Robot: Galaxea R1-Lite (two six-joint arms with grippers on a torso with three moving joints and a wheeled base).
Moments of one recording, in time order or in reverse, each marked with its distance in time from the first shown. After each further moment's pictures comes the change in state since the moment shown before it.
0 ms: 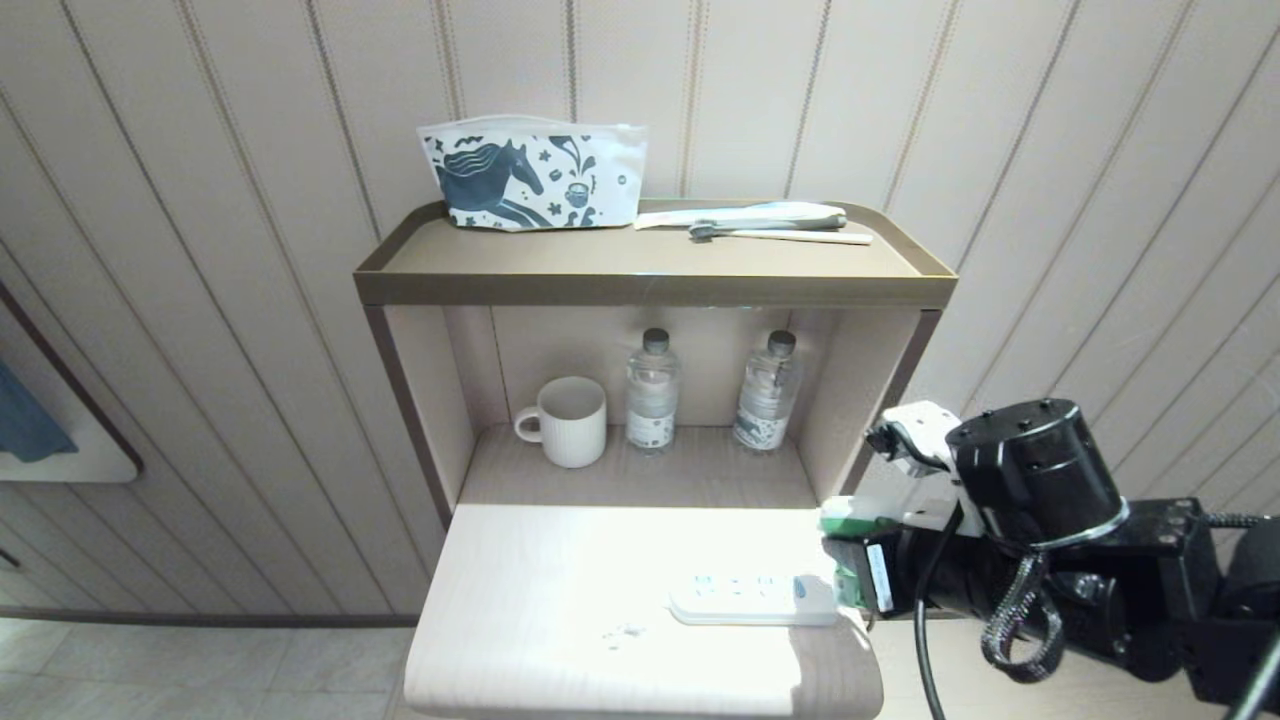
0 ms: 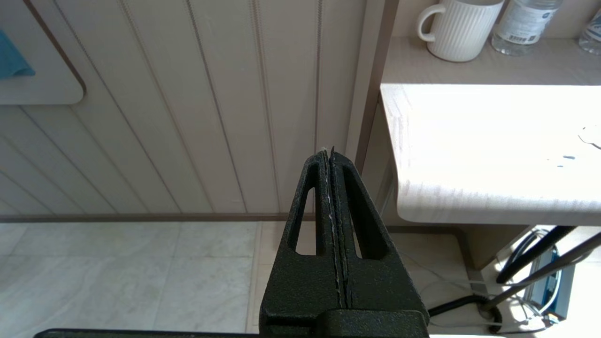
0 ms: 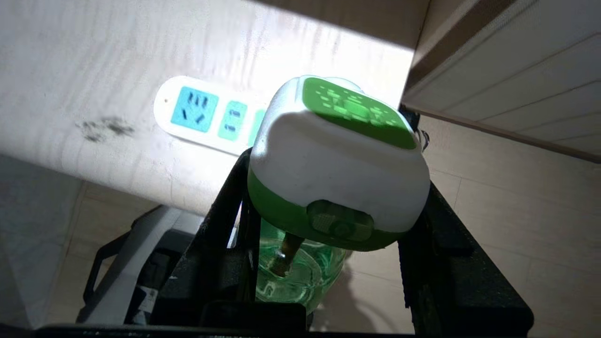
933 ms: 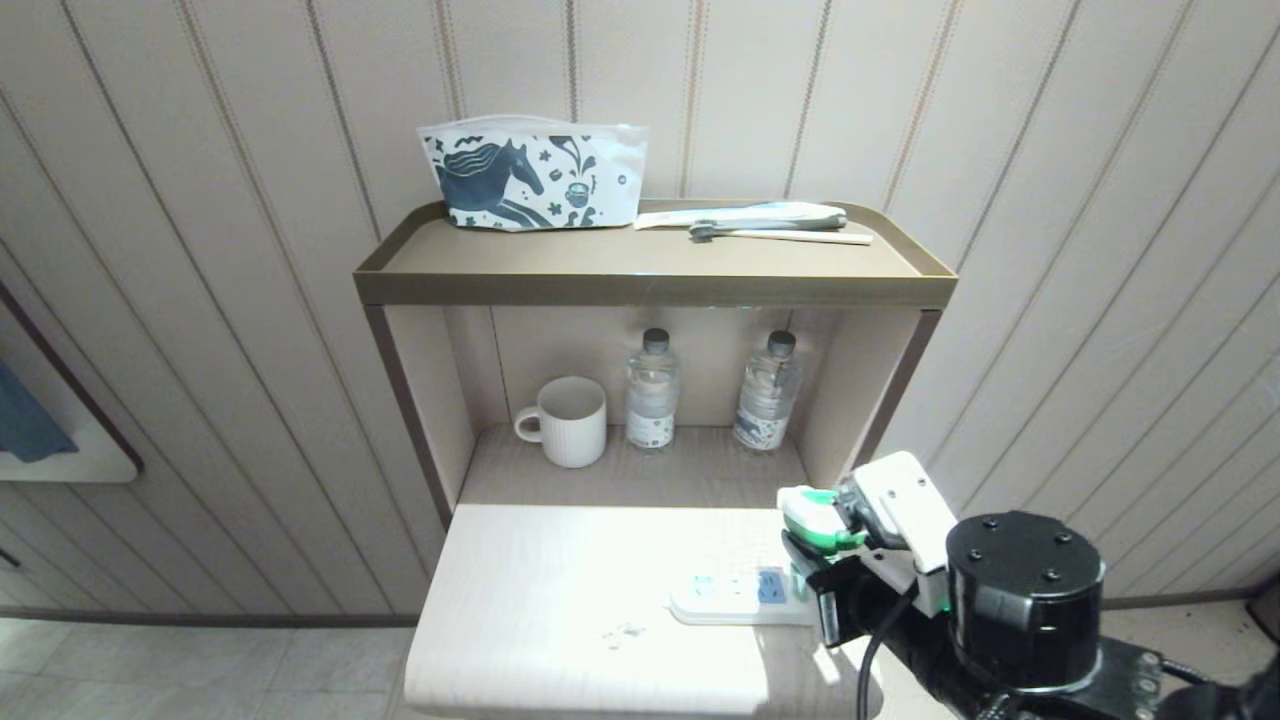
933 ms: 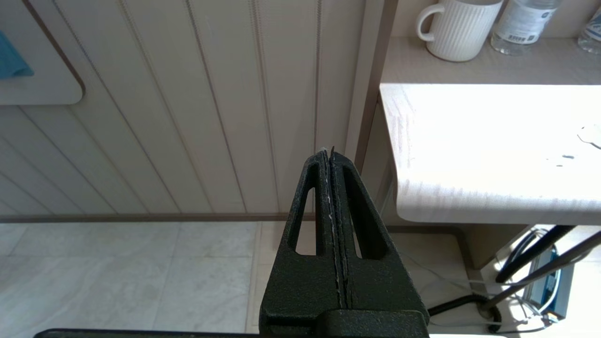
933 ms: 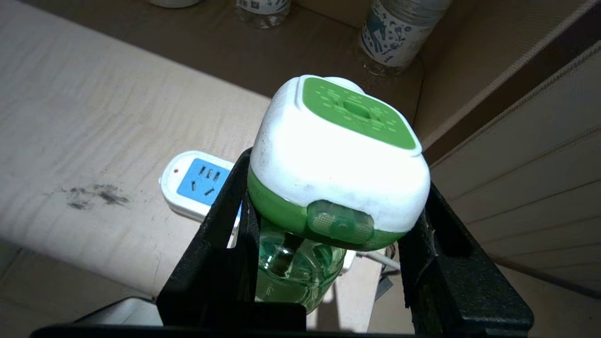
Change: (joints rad) left arm 0.000 0.000 0.000 0.001 0.000 0.000; right arm 0.161 0.214 0.347 -0.933 -0.241 -0.213
